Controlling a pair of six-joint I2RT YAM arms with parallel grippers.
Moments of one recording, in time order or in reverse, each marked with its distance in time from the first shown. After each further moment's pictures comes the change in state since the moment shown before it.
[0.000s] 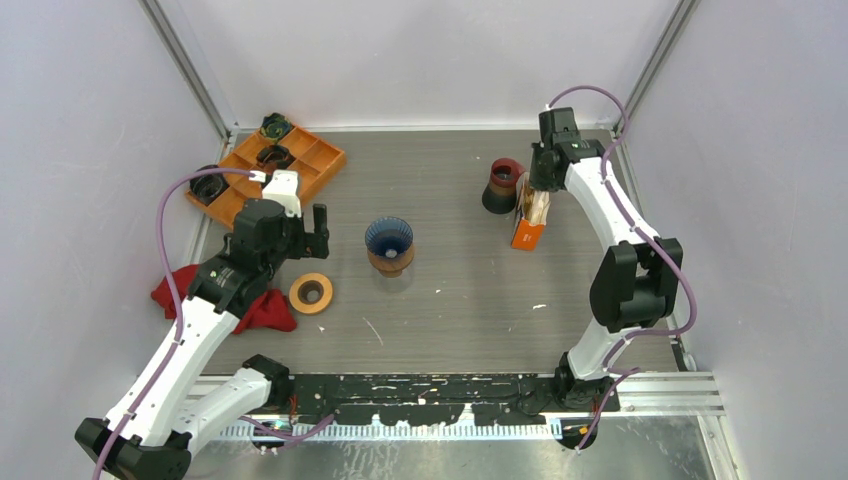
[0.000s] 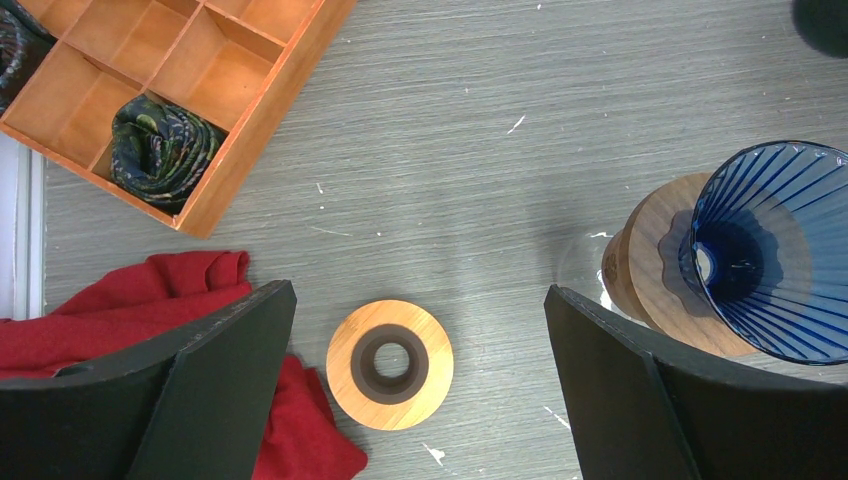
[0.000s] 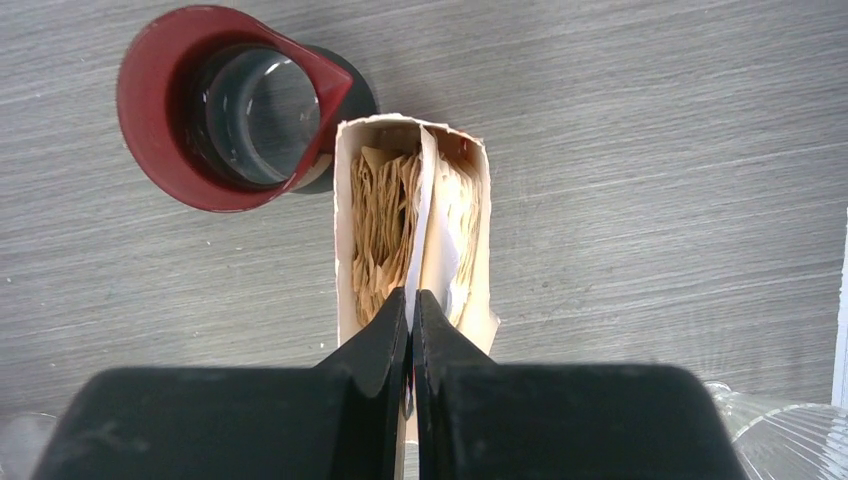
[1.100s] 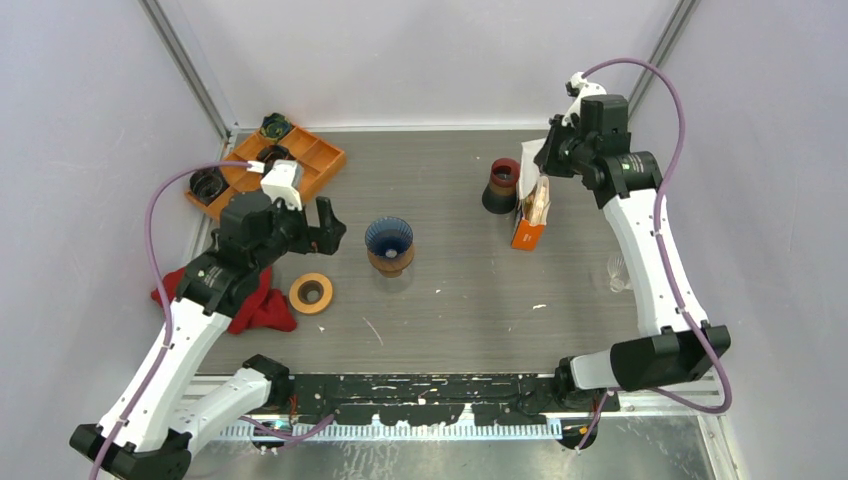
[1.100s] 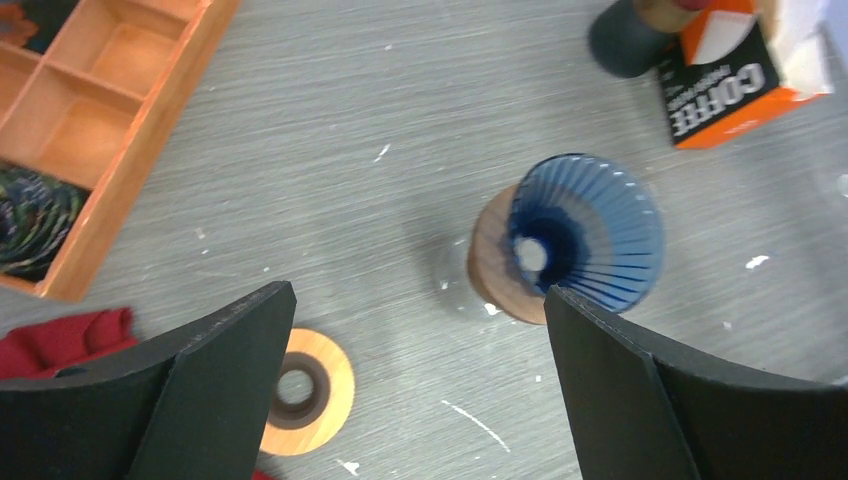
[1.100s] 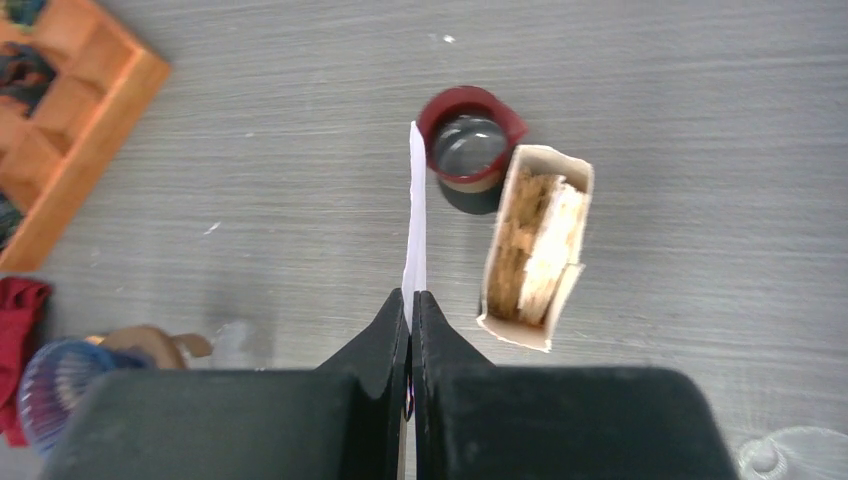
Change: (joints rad) left arm 0.000 0.000 0.081 -0.002 0.212 -0.059; right arm 0.008 -0.317 0.074 -0.041 -0.218 -0.004
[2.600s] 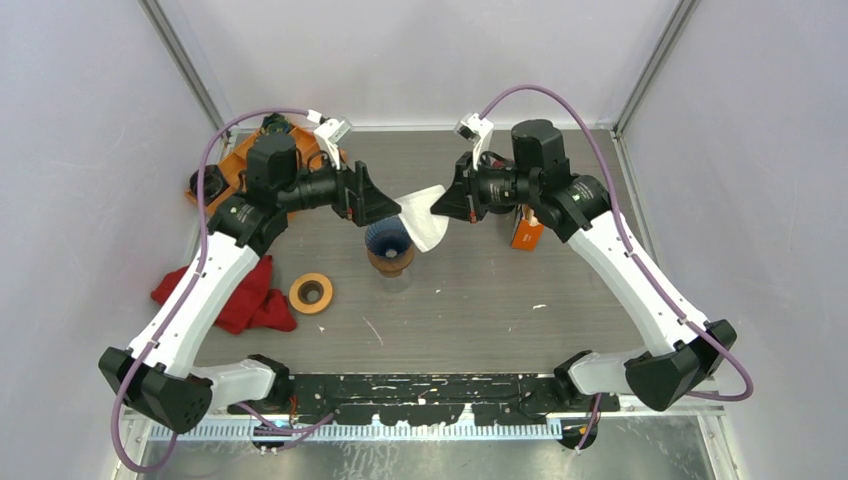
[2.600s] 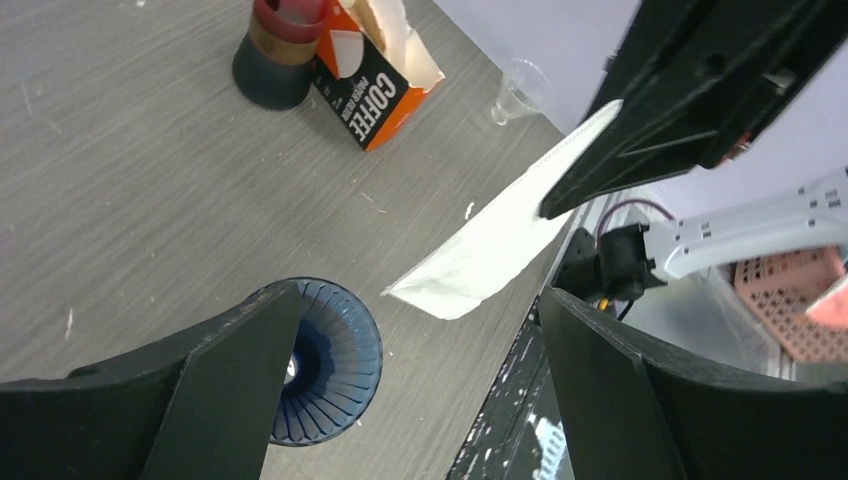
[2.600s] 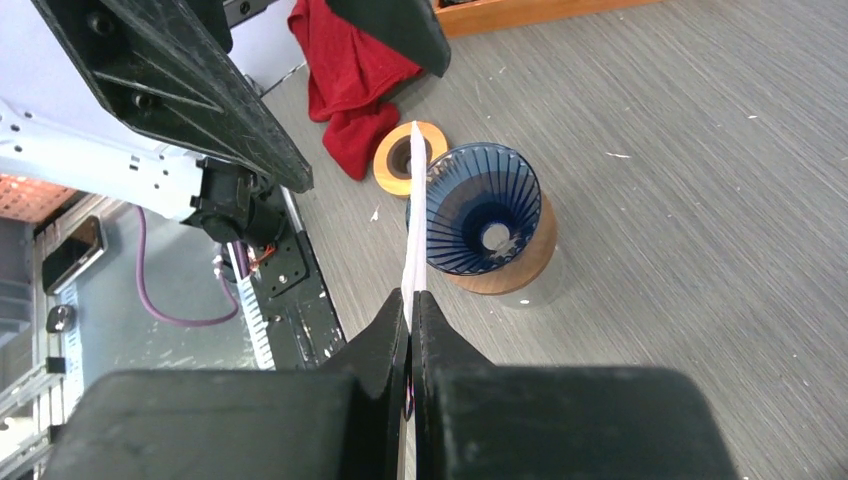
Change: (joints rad) left arm 0.000 0.339 0.259 0.194 0.694 -0.093; right arm 0.384 -0.087 -0.134 0.202 -0.626 -0.113
